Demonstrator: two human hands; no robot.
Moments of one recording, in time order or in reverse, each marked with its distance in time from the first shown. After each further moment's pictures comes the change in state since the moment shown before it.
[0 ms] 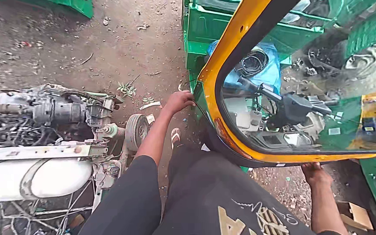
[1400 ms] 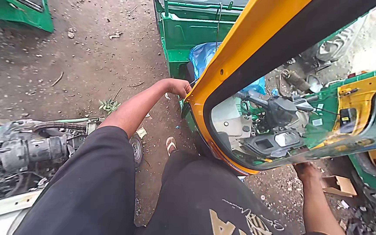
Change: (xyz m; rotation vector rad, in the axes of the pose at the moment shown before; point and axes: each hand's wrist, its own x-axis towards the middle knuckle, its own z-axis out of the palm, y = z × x) left_hand 0.194 -0.002 -0.090 -0.335 -0.848 -0.007; right_hand -0.015 -0.011 0.021 -0.059 0.118 0.040
